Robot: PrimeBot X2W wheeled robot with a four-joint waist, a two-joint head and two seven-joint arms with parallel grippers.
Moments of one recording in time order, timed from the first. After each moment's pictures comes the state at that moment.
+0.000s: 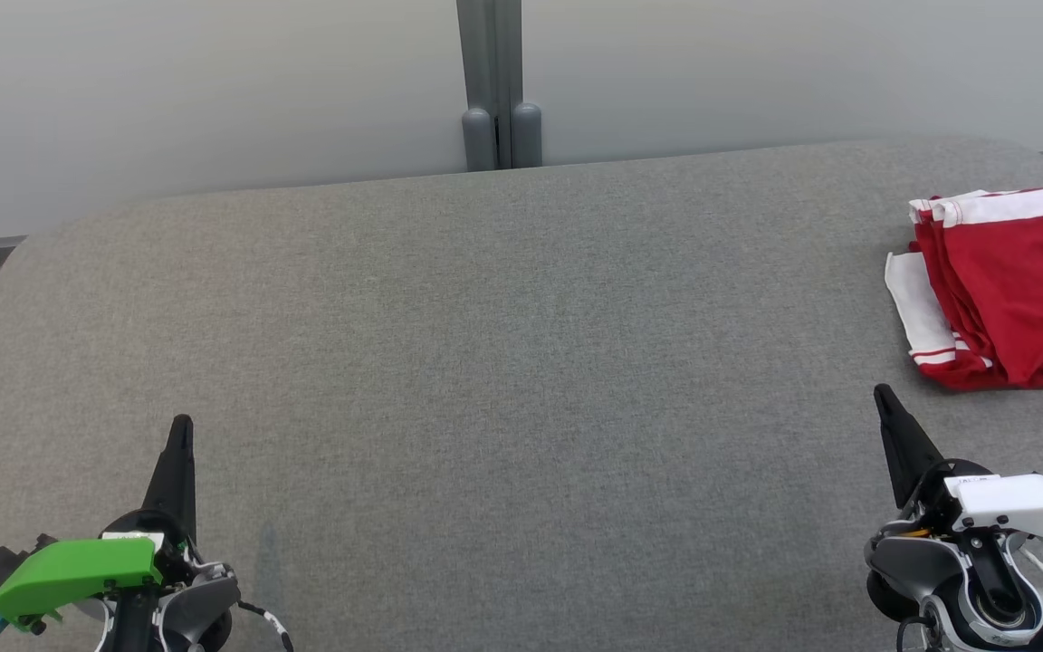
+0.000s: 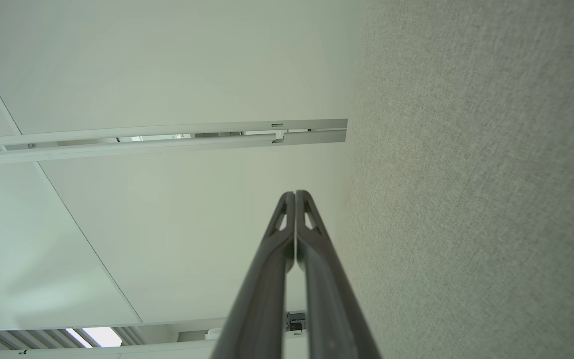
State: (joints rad) left arm -0.10 0.06 0.11 0.24 -1.62 -0.13 0.11; right arm -0.11 -0.05 -0.11 0.25 1.61 0.13 0.11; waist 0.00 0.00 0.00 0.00
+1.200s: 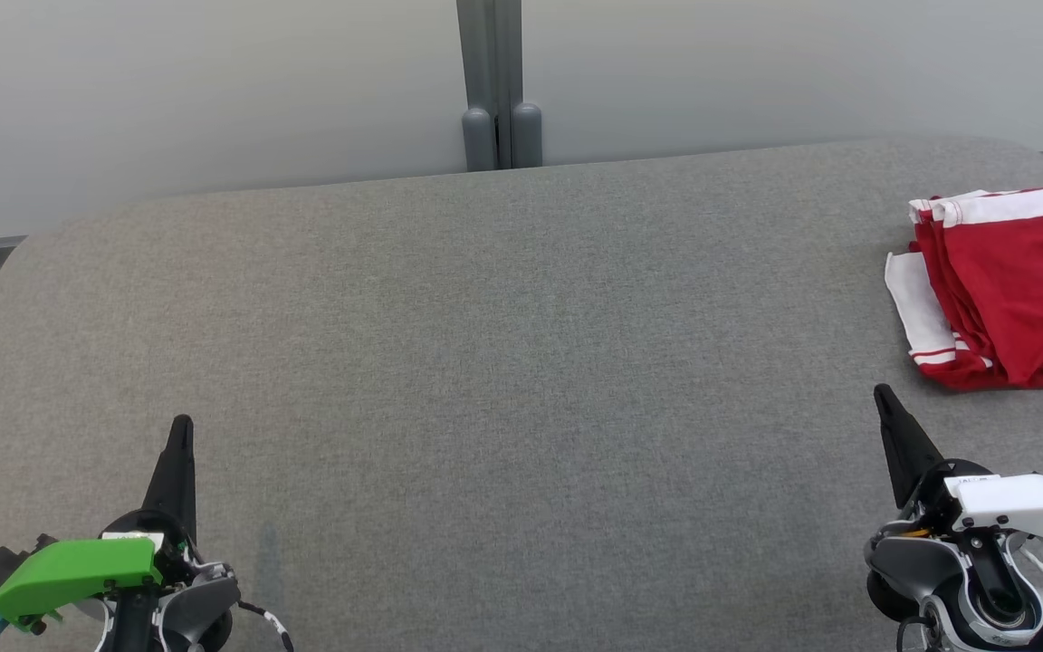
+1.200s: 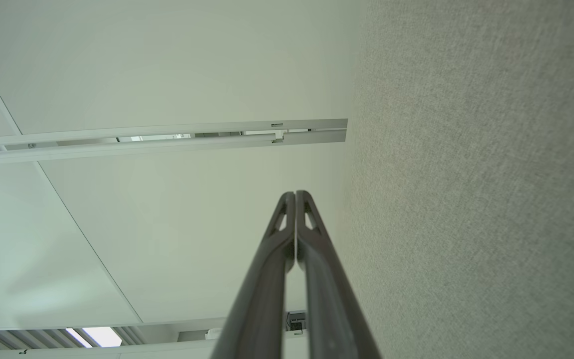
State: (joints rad) left arm -0.10 0.05 0.11 0.24 -1.62 -0.13 0.11; right arm -0.11 -0.05 -0.11 0.25 1.61 0.13 0.11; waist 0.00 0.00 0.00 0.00
